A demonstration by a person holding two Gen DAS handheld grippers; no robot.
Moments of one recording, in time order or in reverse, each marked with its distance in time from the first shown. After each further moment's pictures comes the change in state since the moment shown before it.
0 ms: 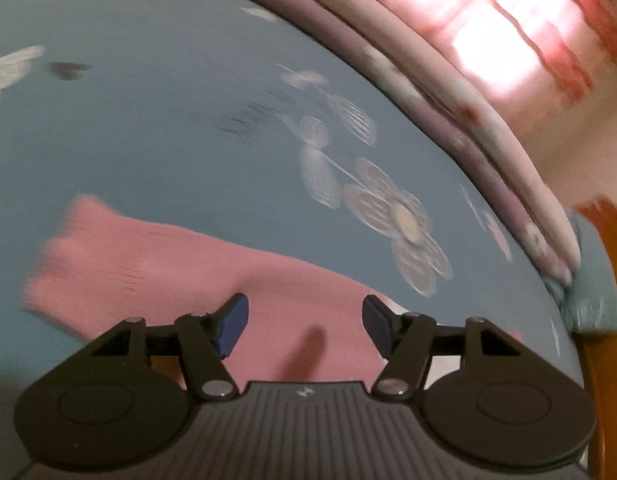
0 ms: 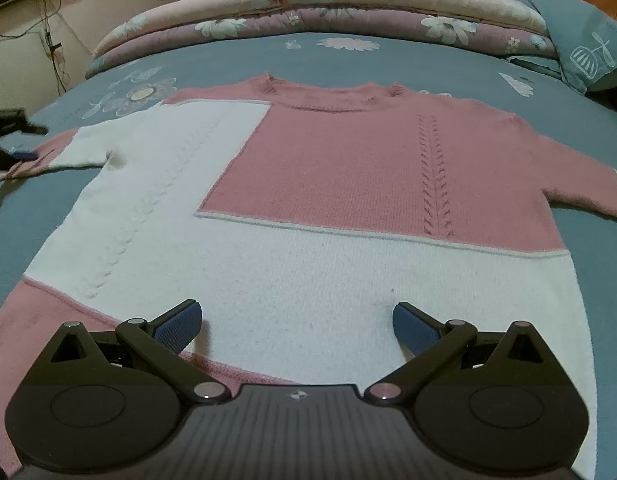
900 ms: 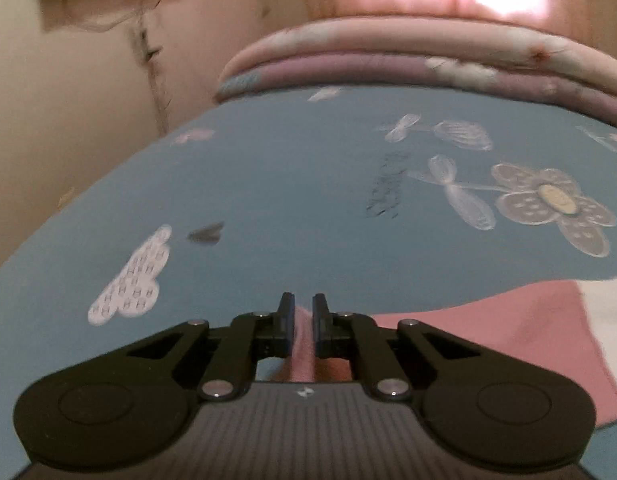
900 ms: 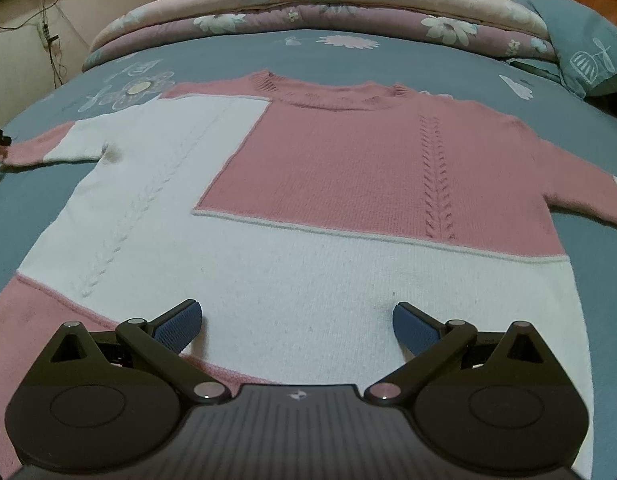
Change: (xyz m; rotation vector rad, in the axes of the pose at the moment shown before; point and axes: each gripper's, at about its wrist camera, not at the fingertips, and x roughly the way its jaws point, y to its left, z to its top) left arm 0.000 -0.035 0.005 0.491 -0.182 0.589; right arm 0.002 0.006 0.002 -0.024 0.020 -0.024
